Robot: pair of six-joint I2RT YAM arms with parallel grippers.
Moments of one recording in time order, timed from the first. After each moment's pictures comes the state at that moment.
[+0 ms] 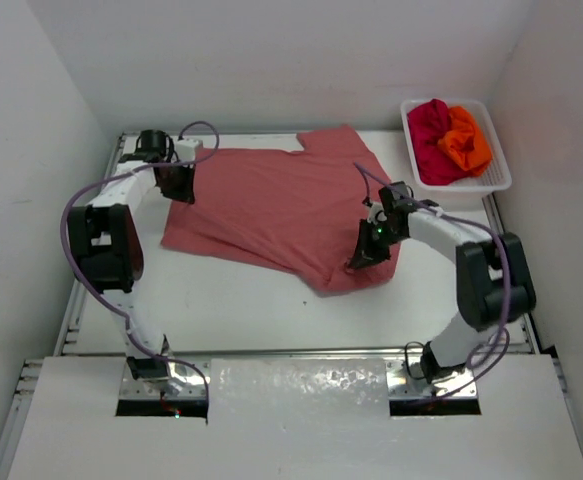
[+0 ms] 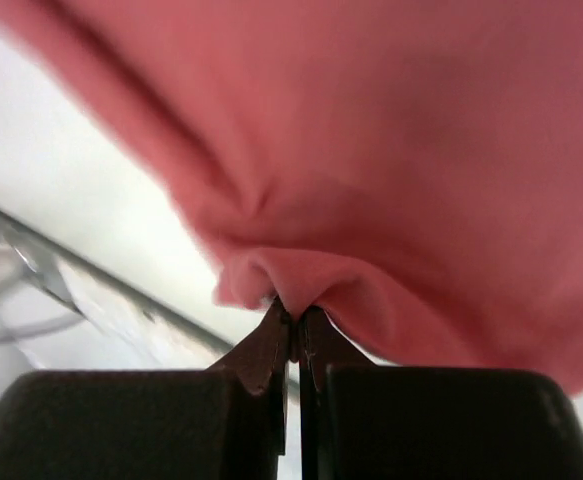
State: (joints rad) left arm 0.07 1.90 1.48 -0.65 0.32 0.32; right arm 0.27 1.57 0.90 -0.59 -0.47 0.30
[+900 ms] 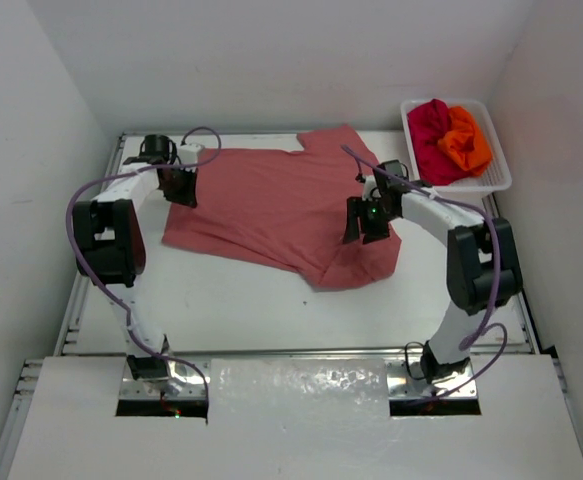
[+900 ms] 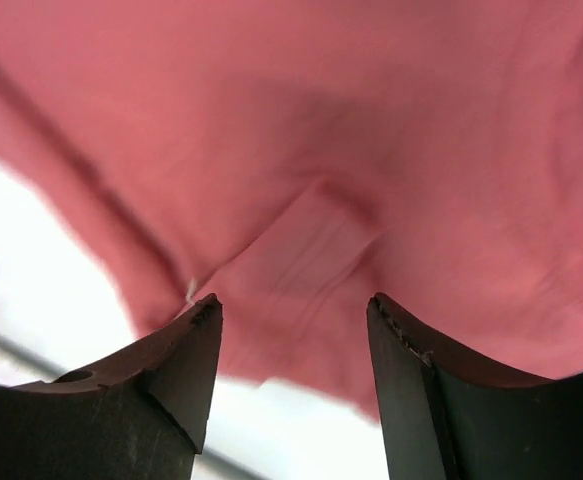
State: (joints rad) left arm 0.07 1.96 1.49 -0.62 0.33 0.32; right arm 0.24 1.76 1.15 -0.57 -0.35 0.16
